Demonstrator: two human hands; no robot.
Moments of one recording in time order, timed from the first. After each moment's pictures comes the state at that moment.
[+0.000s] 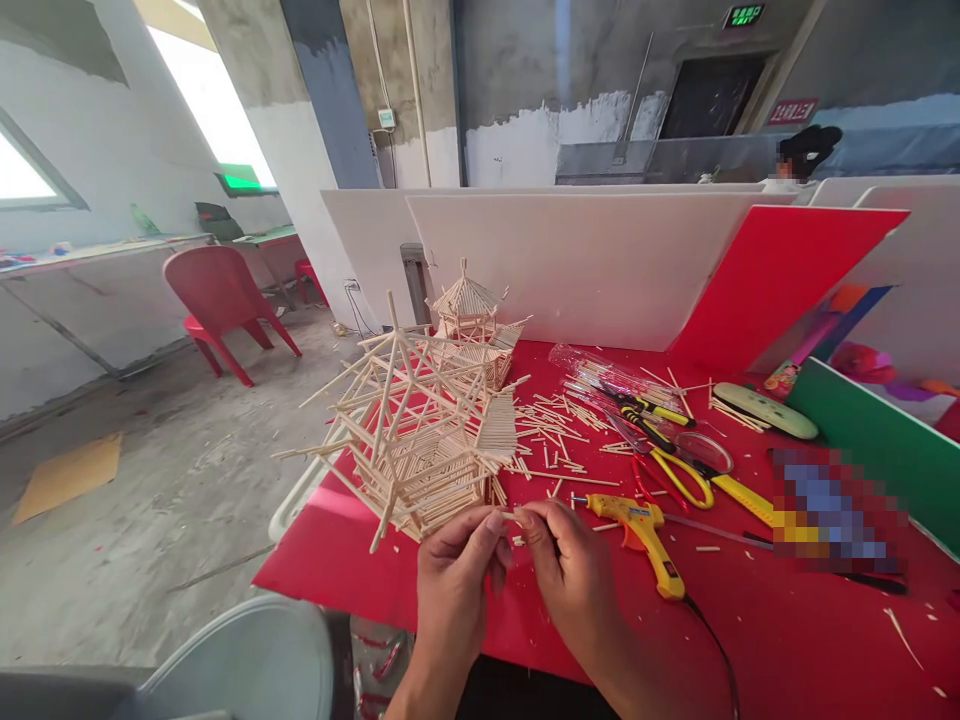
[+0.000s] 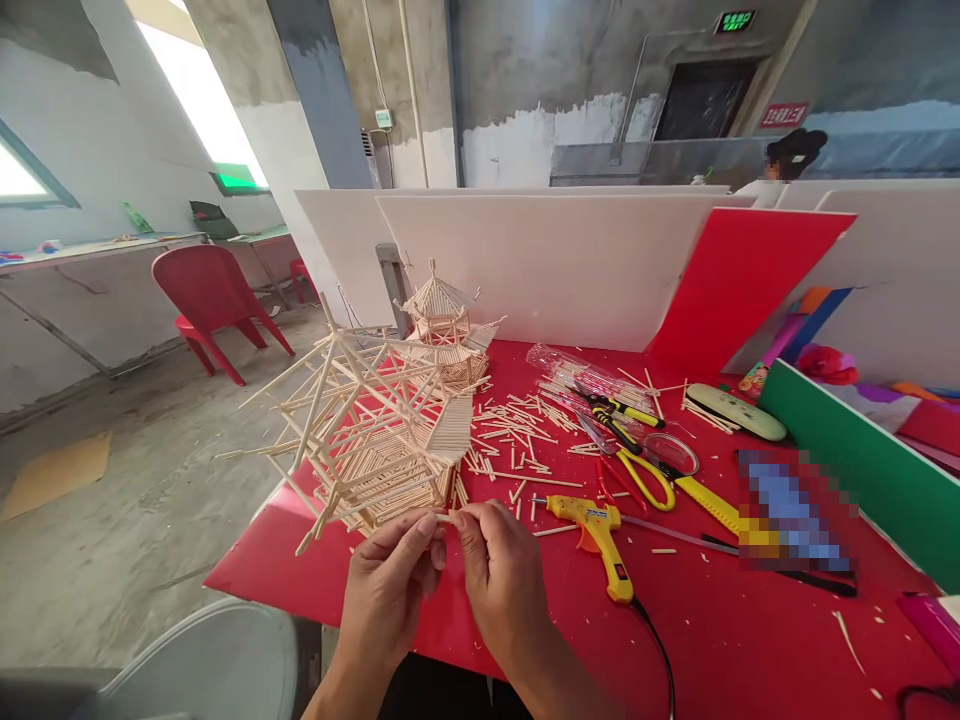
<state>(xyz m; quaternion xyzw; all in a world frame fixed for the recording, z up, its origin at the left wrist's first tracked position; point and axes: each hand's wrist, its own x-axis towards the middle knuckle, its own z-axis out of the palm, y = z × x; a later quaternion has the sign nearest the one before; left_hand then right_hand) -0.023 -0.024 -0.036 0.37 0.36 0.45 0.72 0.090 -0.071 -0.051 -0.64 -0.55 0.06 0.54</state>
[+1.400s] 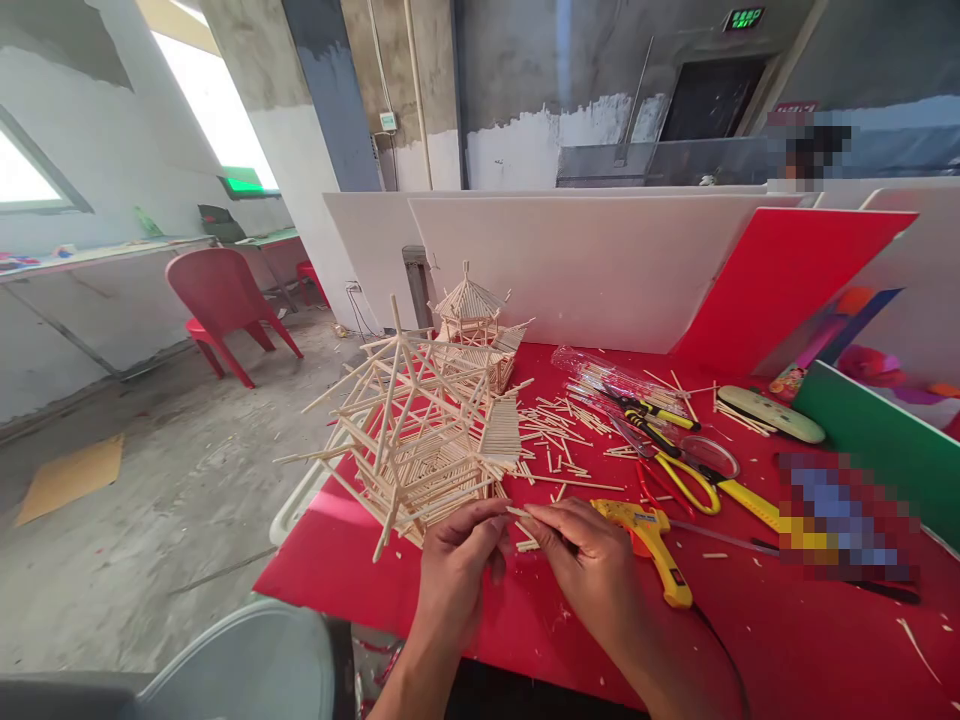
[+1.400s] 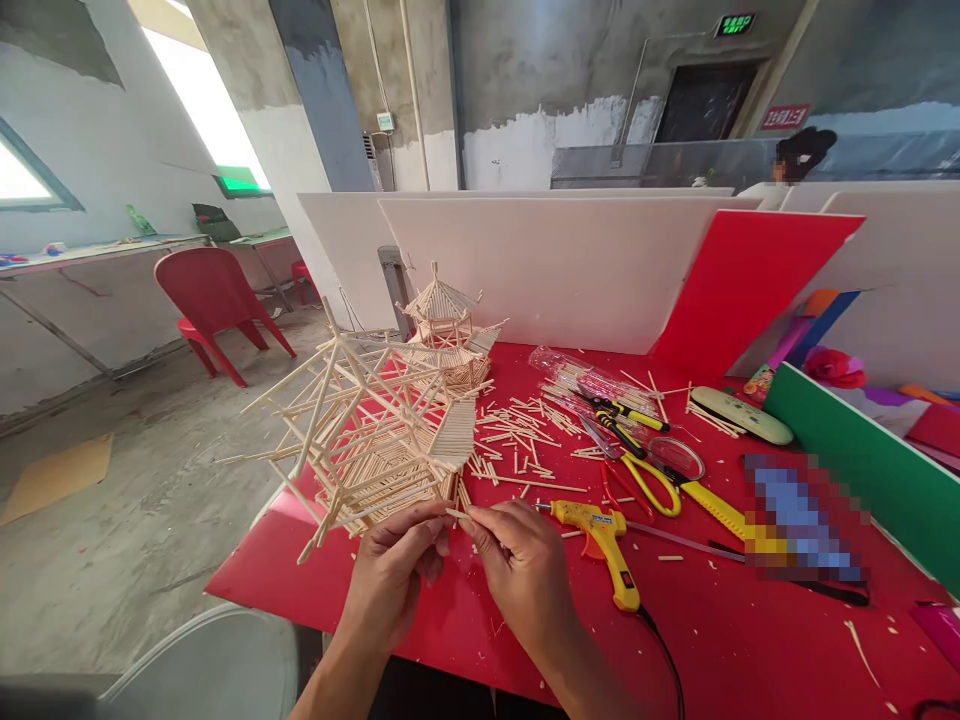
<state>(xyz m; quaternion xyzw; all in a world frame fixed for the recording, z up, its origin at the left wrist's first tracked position) -0.022 -0.005 -0.039 0.39 0.38 0.41 0.73 0.111 -0.068 -0.049 -0.60 -0.58 0.06 0.54</state>
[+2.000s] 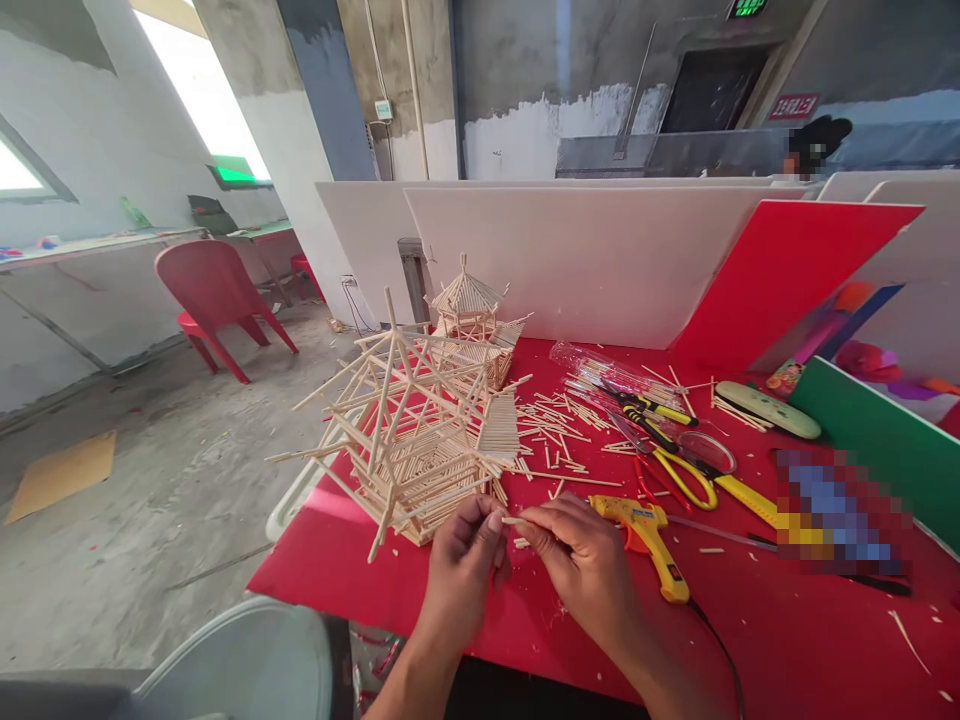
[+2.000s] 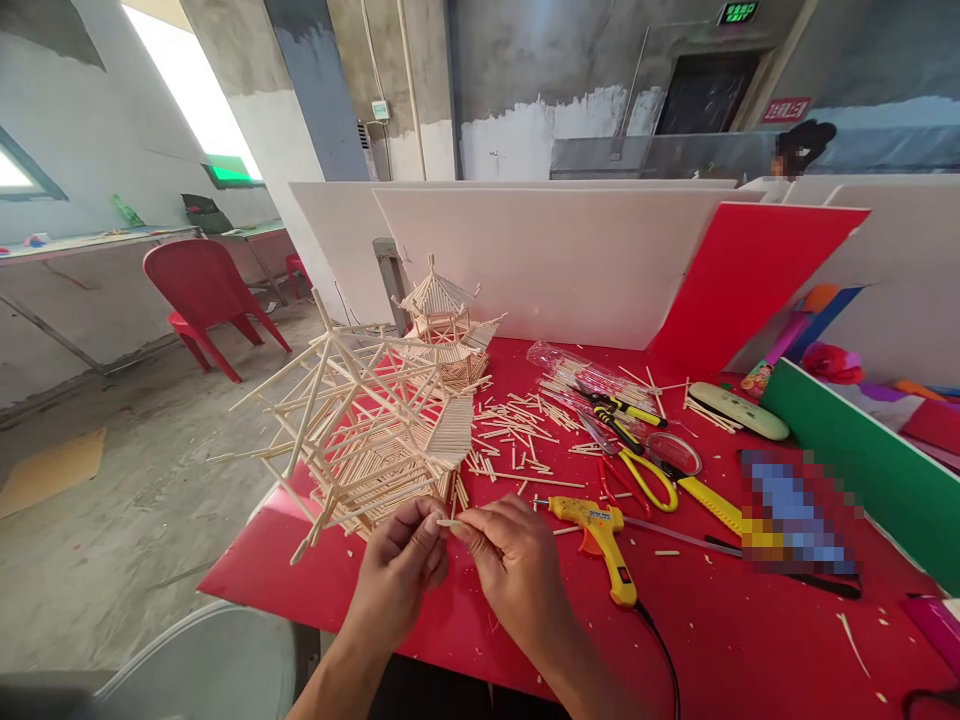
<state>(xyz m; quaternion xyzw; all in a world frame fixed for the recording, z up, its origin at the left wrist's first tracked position) -0.019 -0.007 -0.051 0.42 0.33 0.41 0.74 0.112 -0.066 -0.050 -0.59 -0.61 0.09 0.53</state>
